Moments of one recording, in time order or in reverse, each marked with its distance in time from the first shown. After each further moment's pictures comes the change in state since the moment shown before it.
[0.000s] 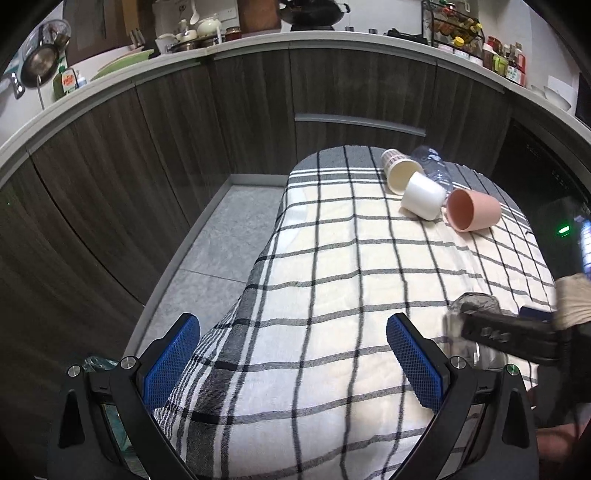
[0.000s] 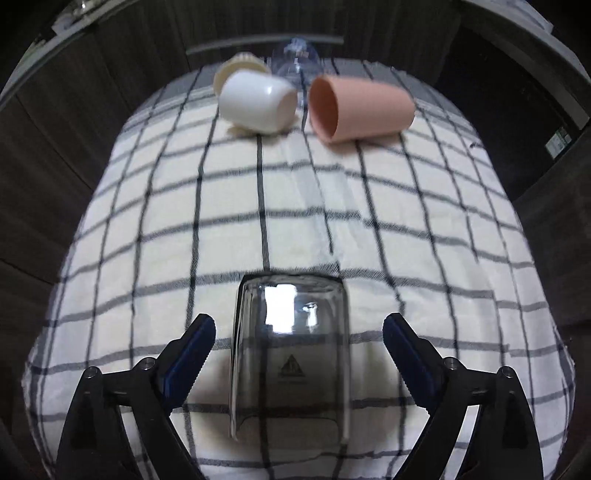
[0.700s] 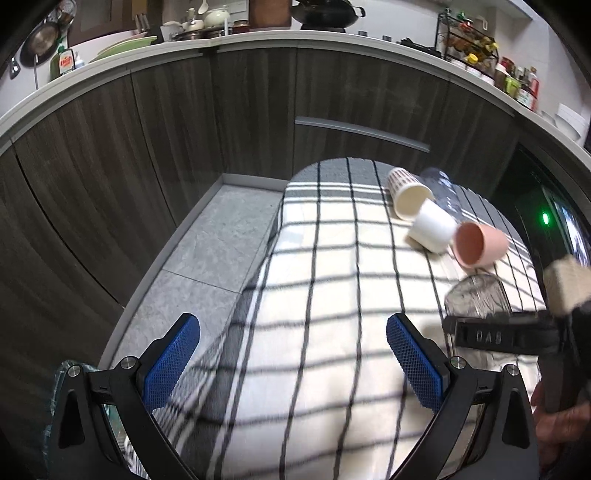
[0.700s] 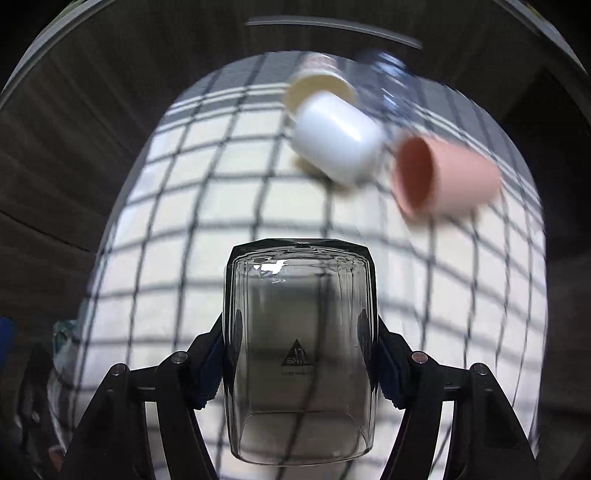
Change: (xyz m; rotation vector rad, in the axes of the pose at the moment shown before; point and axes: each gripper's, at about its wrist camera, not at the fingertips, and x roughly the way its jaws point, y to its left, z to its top) left arm 0.037 0.015 0.033 -0.075 0.005 -0.059; right arm 0.011 0.033 0.072 -0.174 0.136 0.086
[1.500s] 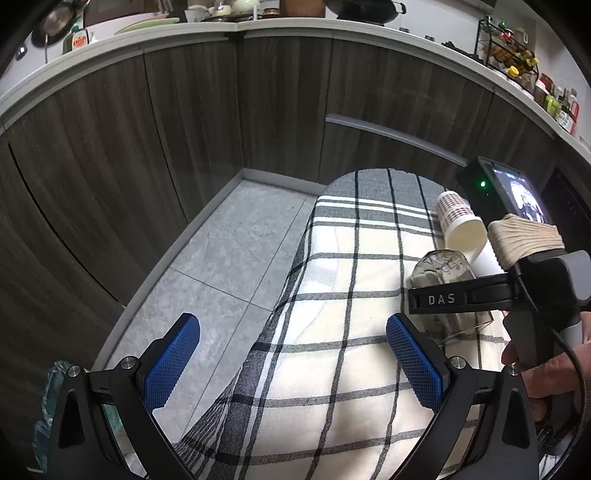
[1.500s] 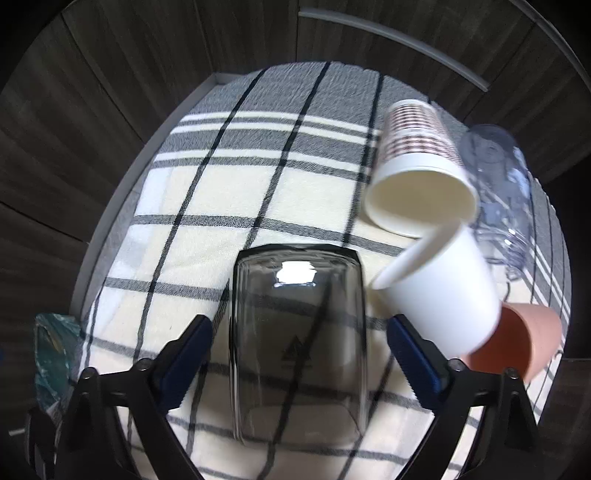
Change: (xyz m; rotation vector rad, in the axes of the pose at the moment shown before) left arm 0.079 0.020 0.048 -0.100 0.018 0.071; right arm 0.085 0.075 0.133 -0.233 0.030 0.001
